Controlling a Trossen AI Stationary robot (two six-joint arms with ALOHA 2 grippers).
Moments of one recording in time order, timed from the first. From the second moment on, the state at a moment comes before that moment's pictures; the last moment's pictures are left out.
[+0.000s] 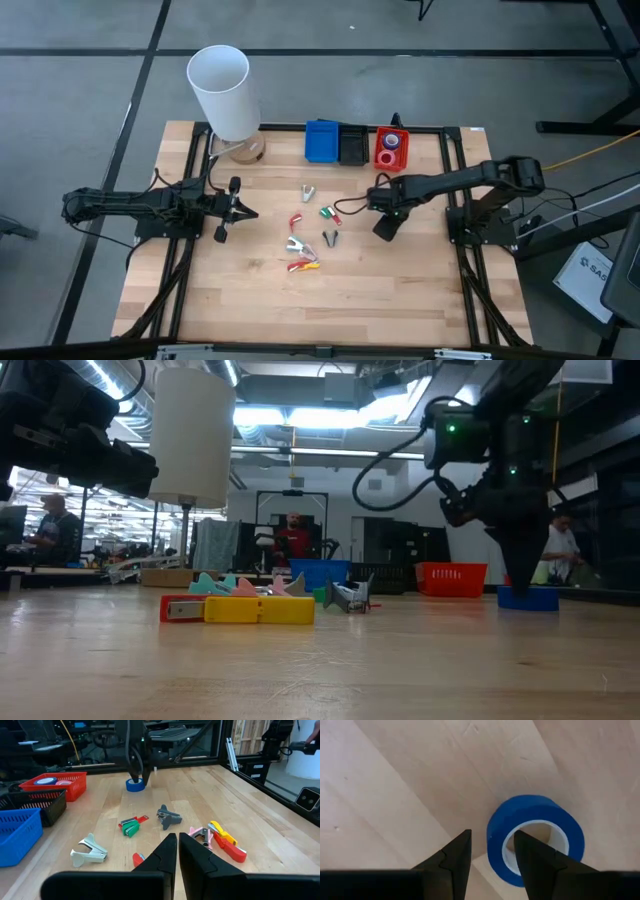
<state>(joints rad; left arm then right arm) 0.10 0.23 0.01 0.05 0.20 0.07 -0.03 1.57 0.83 -0.81 -0.03 0.57</state>
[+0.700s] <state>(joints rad) 0.10 0.23 0.01 0.05 0.20 0.07 -0.03 1.63 0.89 -0.87 -0.03 0.55</state>
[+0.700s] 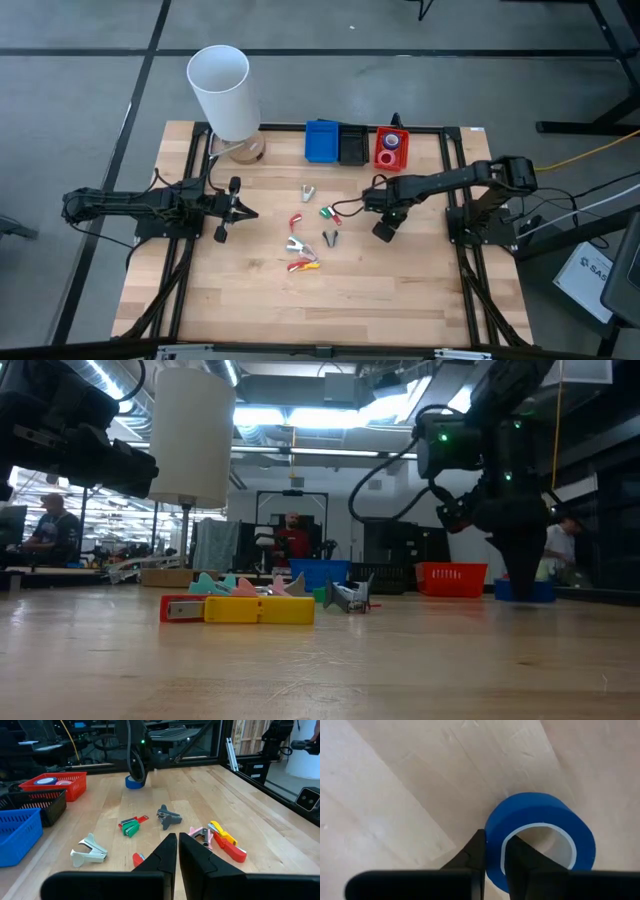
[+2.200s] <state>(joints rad) 0.10 0.23 0.01 0.05 0.20 0.07 -0.57 1.76 1.34 -1.06 0.09 -0.01</state>
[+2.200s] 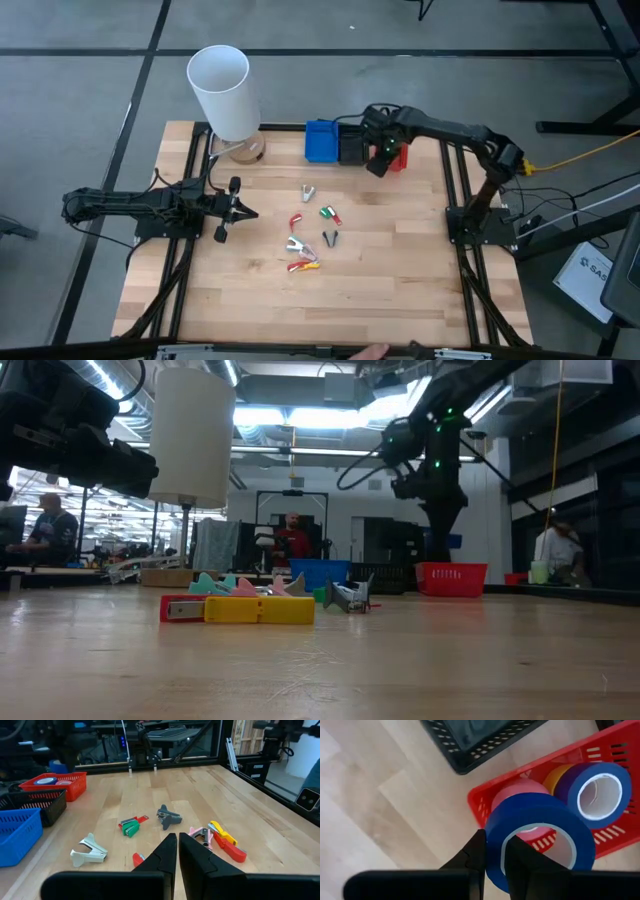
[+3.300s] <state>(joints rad) 0.10 0.23 0.01 0.05 0.20 0.07 -0.66 1.81 1.34 -1.03 0.07 -0.06</state>
